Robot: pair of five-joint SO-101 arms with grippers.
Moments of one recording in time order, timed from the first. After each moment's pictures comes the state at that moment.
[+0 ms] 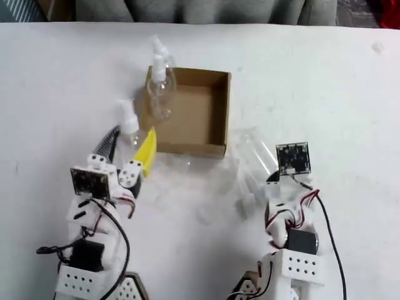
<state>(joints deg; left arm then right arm) 5.4 -103.9 97.1 19.6 2.6 7.6 -79.5 91.0 35.6 17.3</state>
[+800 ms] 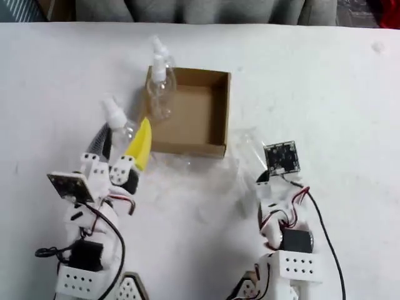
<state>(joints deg) 4.0 -103.9 97.1 13.1 12.9 2.2 -79.5 91.0 35.6 17.3</state>
